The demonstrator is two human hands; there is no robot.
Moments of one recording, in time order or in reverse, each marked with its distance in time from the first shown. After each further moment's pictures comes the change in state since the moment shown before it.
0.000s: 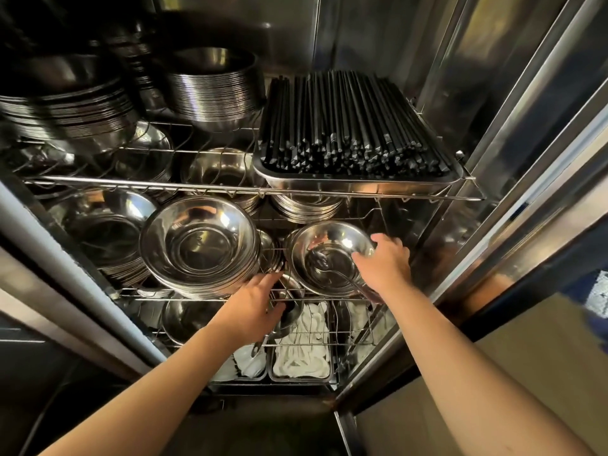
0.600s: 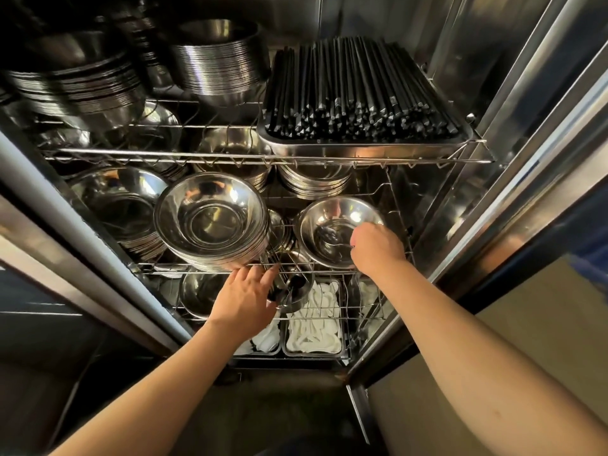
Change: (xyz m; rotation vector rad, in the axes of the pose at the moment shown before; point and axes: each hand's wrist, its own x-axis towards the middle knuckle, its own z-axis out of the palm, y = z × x) left_hand -0.034 -0.018 0.020 0.566 0.052 -0.019; right_hand -0.029 -0.018 0.005 -0.415 -0.121 -0.272
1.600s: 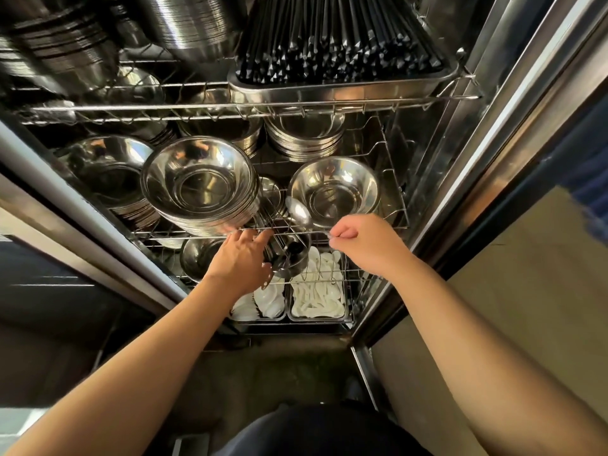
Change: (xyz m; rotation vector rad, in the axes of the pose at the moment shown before) left_hand 0.003 0.011 -0.009 -0.084 -0.074 -0.068; right_hand -0.071 0.026 0.002 0.648 -0.215 -0.166
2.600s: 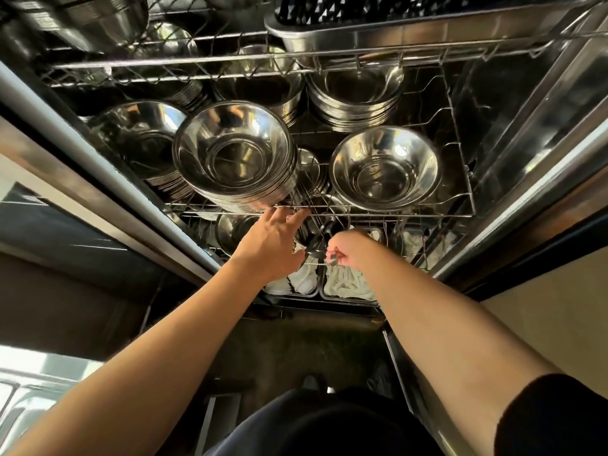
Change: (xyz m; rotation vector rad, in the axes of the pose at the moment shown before) left_hand -0.005 -0.004 -0.008 -0.077 -0.056 -0.002; right_hand 0.114 0.036 0.161 0.659 -0.293 0.797
